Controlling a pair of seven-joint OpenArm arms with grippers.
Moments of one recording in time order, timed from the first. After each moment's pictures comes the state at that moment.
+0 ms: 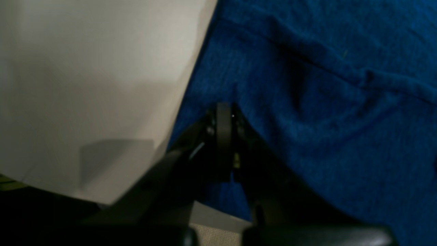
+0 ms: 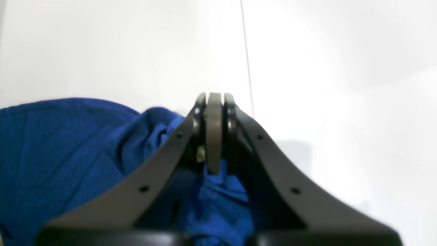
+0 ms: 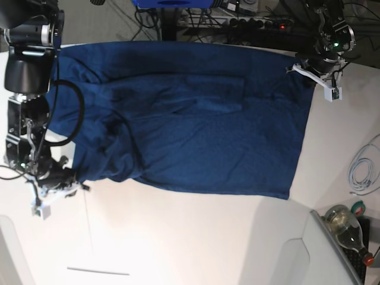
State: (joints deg) left arm 19.6 -8.1 -31.6 77.5 -8.5 -21.2 26.9; right arm 14.9 10.1 9.8 67.8 23.4 6.6 -43.1
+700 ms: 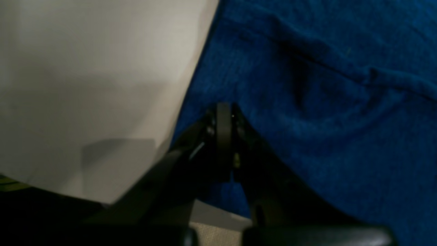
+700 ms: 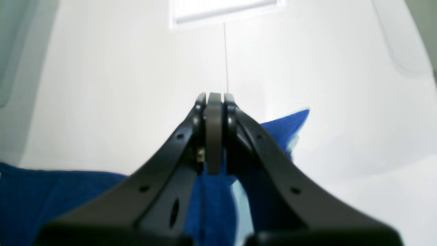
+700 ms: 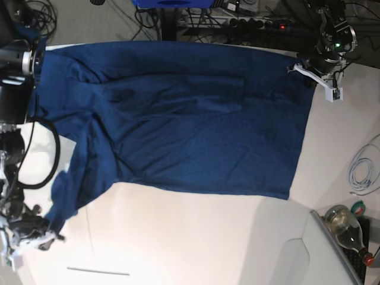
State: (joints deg) left arm 19.7 -8.8 -31.6 77.5 -8.7 -21.4 27.1; right arm 24.4 15.5 9.6 73.4 23.4 6.8 -42.8
